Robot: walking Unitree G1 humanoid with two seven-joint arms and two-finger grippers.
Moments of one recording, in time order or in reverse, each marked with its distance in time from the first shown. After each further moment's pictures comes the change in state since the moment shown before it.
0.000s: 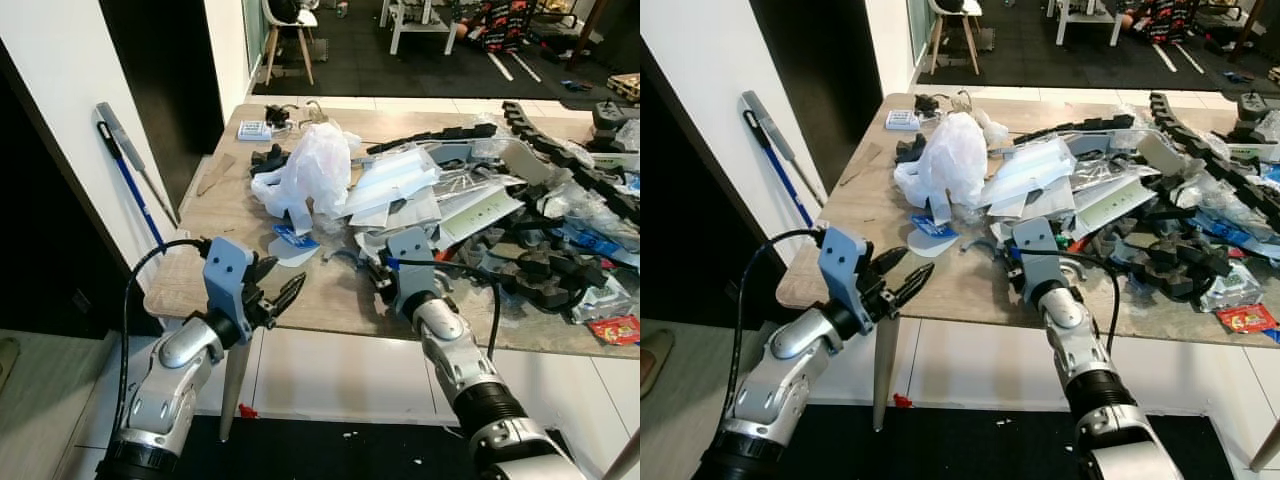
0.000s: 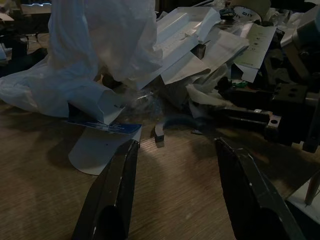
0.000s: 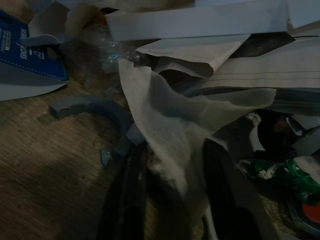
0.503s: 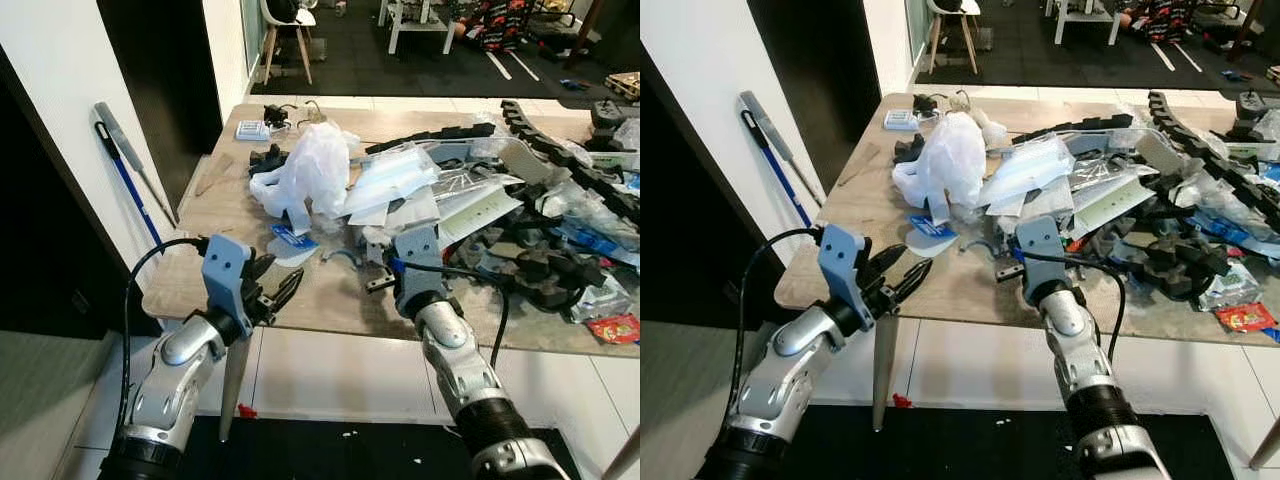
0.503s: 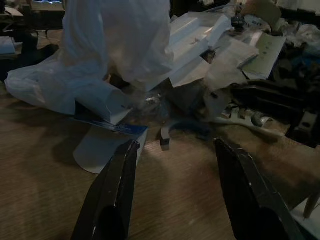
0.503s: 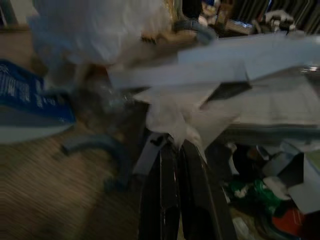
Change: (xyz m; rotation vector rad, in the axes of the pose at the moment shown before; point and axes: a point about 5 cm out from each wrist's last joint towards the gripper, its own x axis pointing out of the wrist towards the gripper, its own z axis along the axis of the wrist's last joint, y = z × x) left arm 0.002 0.003 -0.001 -0.055 -0.024 0.051; right arm -0.014 0.007 0.022 0.022 -0.142 -0.054
